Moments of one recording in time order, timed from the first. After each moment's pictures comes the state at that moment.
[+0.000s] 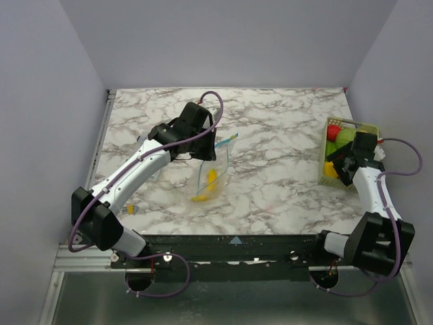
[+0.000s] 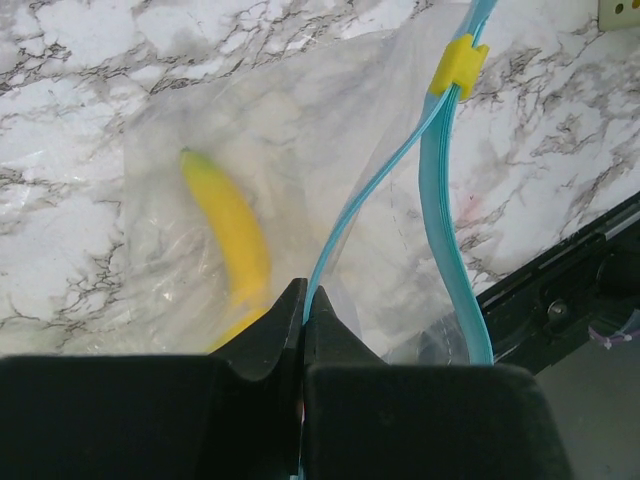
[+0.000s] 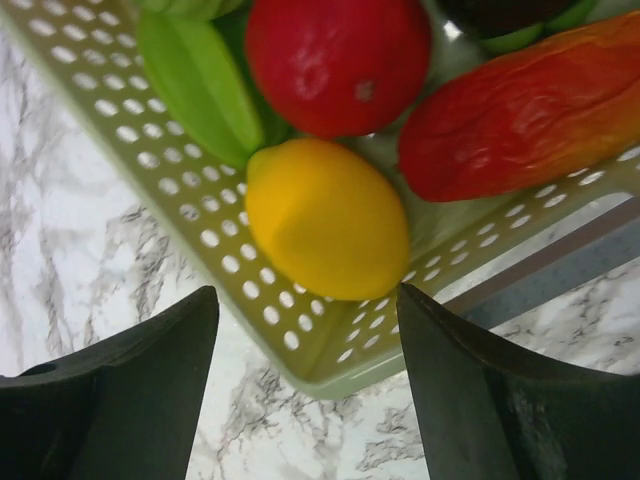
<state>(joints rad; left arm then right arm) -0.63 1.47 1.41 -0.80 0.17 -0.36 -0.28 1.21 0.83 -0.52 0.12 0.71</state>
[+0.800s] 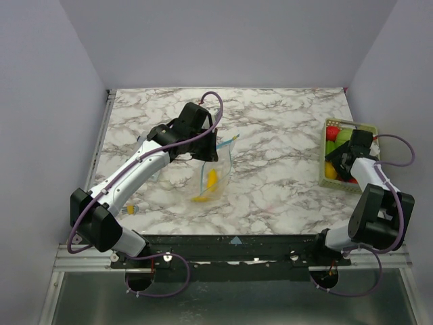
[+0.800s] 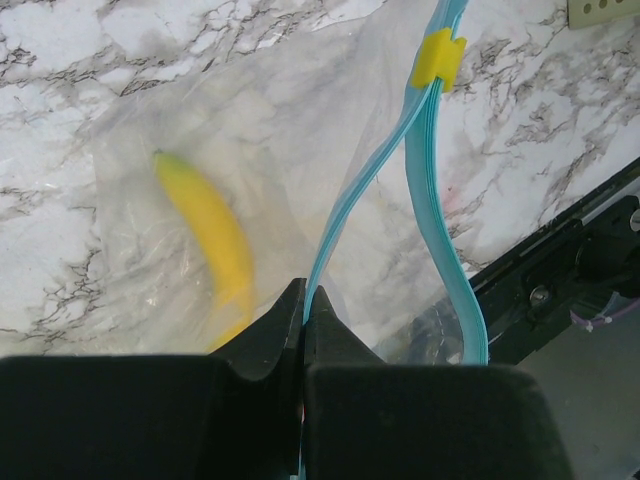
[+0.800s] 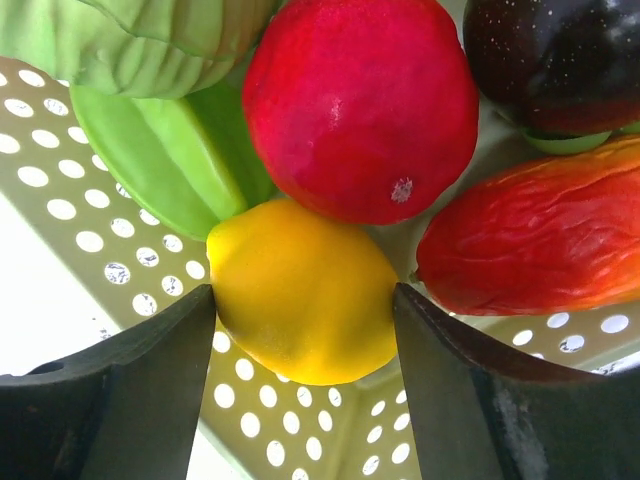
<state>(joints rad) -0.63 1.46 1.40 -0.78 0.23 -0.36 -0.33 1.42 0.82 -0.35 0.12 0.64</state>
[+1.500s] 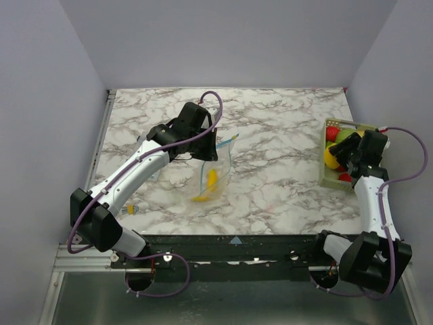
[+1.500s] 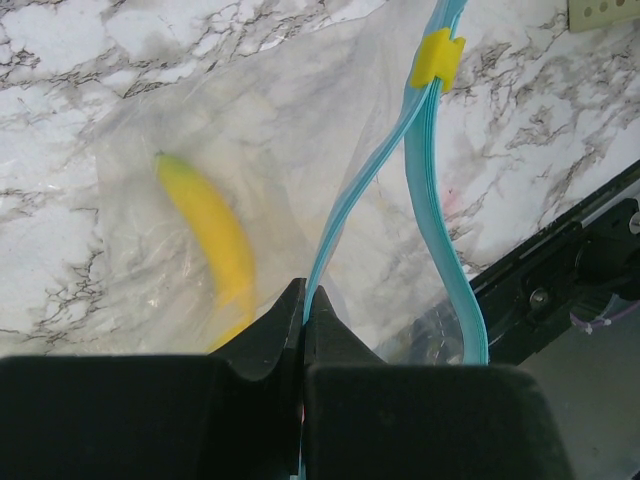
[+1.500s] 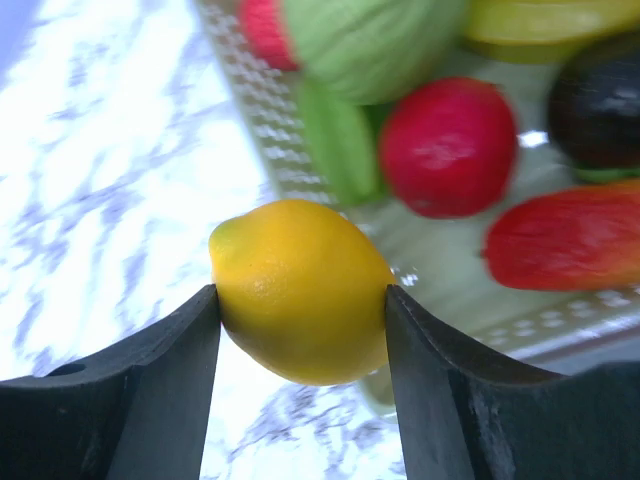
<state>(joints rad) -0.62 1.46 1.40 -0.78 0.23 -0.36 -0.33 1.12 0.81 -0.39 0.04 0.56</state>
